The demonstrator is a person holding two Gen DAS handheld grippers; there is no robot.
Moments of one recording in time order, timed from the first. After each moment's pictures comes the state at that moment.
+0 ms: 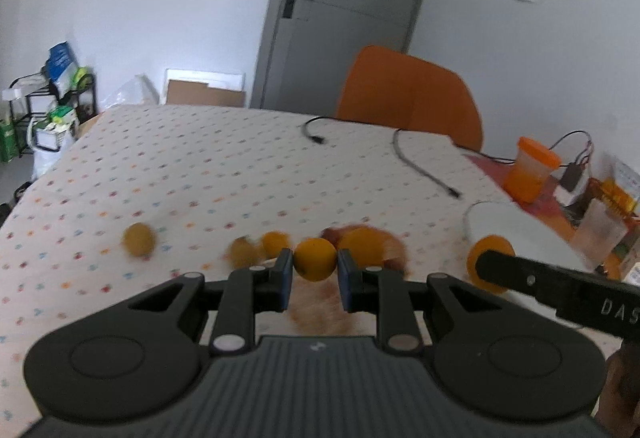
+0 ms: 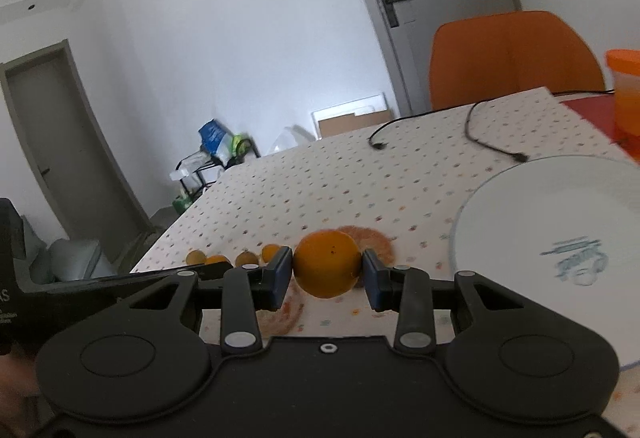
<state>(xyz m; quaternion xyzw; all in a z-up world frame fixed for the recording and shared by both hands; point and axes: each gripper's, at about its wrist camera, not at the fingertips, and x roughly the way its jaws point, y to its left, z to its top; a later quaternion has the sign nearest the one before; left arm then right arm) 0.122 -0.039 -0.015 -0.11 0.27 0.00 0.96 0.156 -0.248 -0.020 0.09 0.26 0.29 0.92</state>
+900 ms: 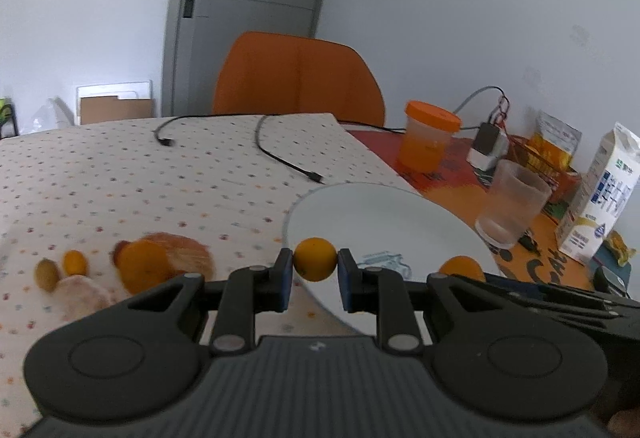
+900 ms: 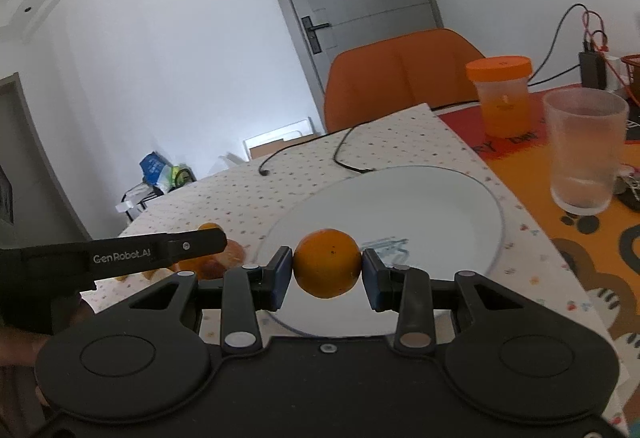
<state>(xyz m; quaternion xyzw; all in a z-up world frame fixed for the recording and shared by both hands) 0.153 -0.168 -0.013 -0.07 0.28 -0.11 0.95 0.144 -0.374 -0.028 0.11 0.24 0.20 0.94</state>
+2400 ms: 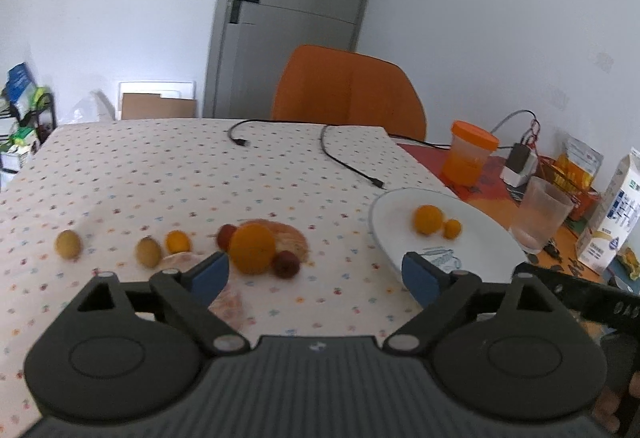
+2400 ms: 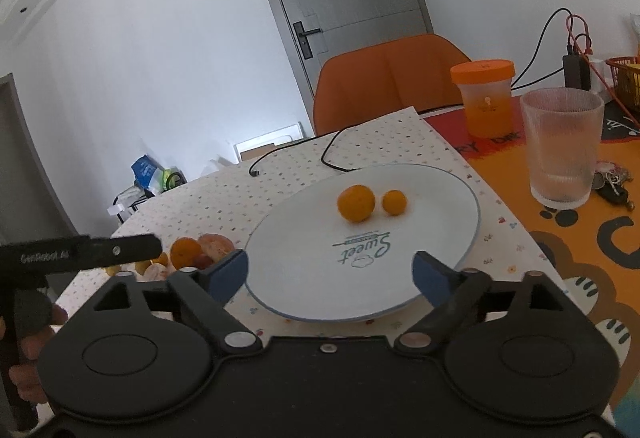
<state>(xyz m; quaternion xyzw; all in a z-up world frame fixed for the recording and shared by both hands) 0.105 -0.095 -0.002 -0.09 0.26 -0.05 0.96 0.128 -0.382 -0.029 0.11 0.23 0.19 0.95</state>
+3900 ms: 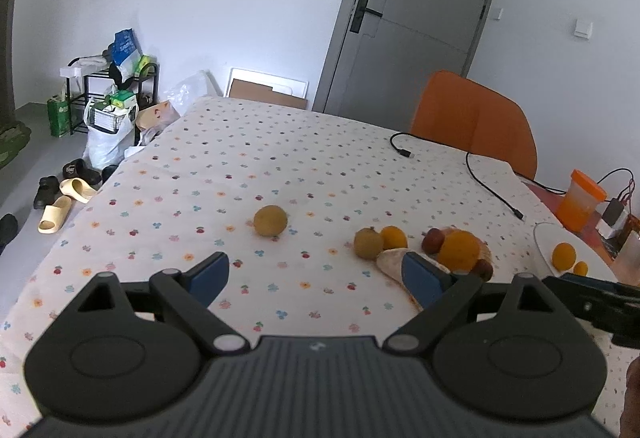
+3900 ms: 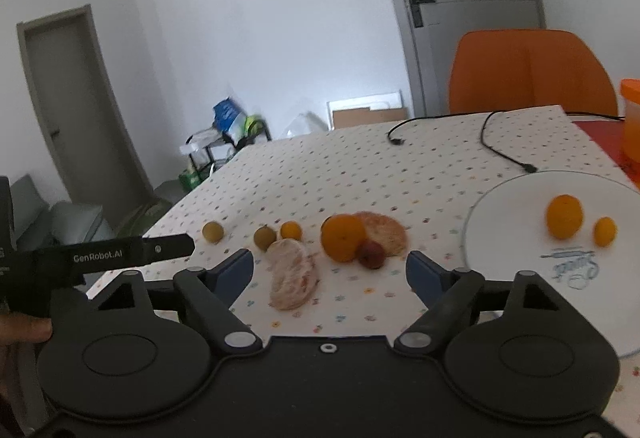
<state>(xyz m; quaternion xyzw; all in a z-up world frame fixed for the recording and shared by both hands) 0.077 0.036 -0.029 -0.15 0.26 0.09 0.95 0.134 -0.236 -0.014 0.03 0.26 0.31 0.91</state>
